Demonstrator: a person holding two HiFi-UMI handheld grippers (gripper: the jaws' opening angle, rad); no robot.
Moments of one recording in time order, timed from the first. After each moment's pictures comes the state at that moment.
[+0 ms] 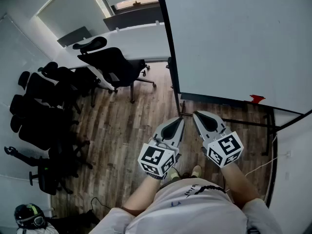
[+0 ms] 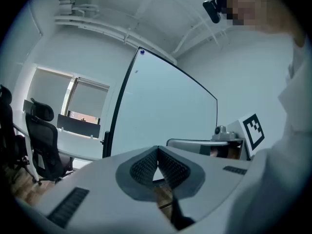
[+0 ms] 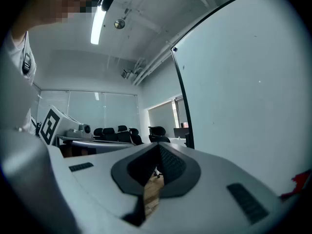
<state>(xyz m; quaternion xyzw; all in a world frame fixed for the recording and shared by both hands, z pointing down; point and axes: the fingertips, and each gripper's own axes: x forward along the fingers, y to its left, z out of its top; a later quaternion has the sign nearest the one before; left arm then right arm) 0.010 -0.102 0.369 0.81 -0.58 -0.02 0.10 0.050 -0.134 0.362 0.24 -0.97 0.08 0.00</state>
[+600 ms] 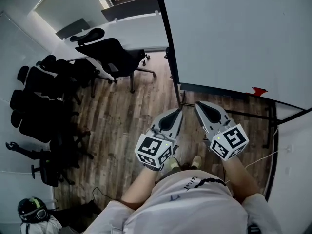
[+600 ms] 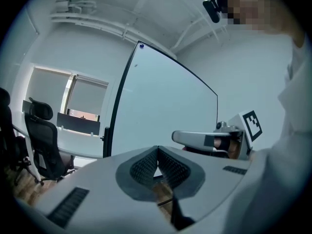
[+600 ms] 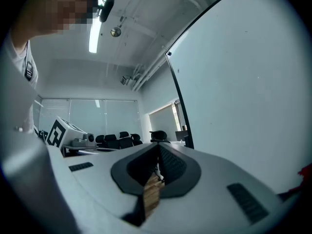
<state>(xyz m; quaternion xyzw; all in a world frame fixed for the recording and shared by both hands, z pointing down) 0.012 -0.114 0.377 0.81 -0.57 0.00 0.11 0.064 -0.148 0.348 0.23 -0.97 0.10 -0.03</state>
